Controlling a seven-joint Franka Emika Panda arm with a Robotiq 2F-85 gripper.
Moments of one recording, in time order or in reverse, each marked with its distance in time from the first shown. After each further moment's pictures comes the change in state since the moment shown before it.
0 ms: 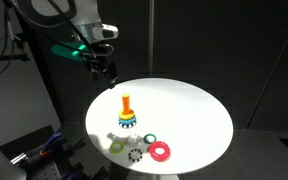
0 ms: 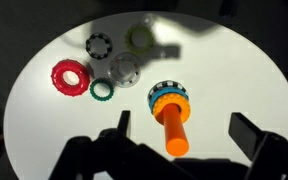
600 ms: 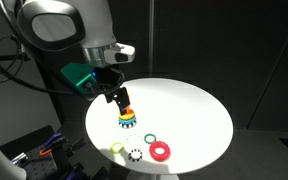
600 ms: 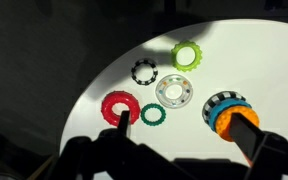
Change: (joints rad) arm -0.149 0.101 -0.116 -0.035 -0.063 0.129 -0.001
